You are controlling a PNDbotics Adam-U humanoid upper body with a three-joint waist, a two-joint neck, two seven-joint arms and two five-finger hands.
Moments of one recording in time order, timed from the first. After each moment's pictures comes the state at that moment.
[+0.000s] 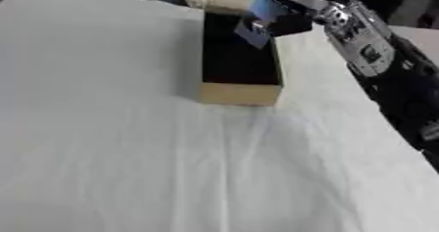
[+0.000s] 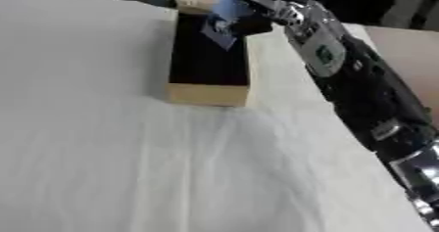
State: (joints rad) left arm -0.18 0.50 0.14 -1.98 -0.38 -0.08 0.60; right arm -1.03 -0.61 0.28 -1.16 0.48 0.13 0.41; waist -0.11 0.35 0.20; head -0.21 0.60
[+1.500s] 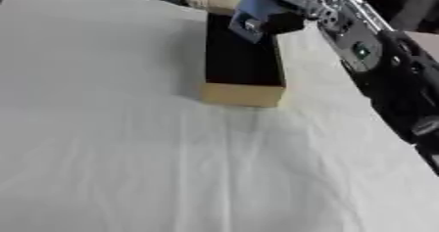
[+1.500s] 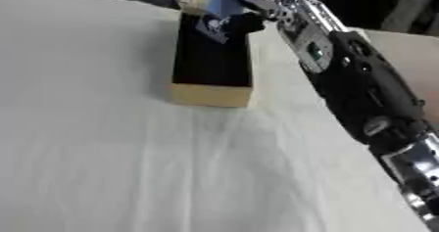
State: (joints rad) left arm -0.18 0.49 0.14 -1.98 -0.38 -0.07 0.59; right arm -1.08 -0.58 0.30 -1.17 0.67 0.03 0.45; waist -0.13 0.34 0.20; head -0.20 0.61
